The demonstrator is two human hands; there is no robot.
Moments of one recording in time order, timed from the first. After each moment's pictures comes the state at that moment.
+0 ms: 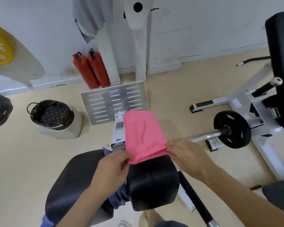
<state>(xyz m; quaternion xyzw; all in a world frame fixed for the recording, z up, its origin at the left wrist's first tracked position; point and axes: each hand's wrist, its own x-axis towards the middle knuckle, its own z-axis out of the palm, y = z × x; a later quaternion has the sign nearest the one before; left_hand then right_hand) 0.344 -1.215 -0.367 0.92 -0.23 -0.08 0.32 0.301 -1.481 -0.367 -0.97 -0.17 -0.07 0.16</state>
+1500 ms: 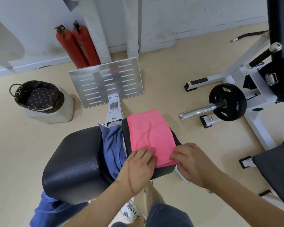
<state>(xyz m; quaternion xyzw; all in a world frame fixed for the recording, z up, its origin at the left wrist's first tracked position) 0.252 -1.231 -0.458 0.87 -0.48 0.03 0.12 0.187 -1.450 -0.422 -0.97 -0.12 0.10 0.19</state>
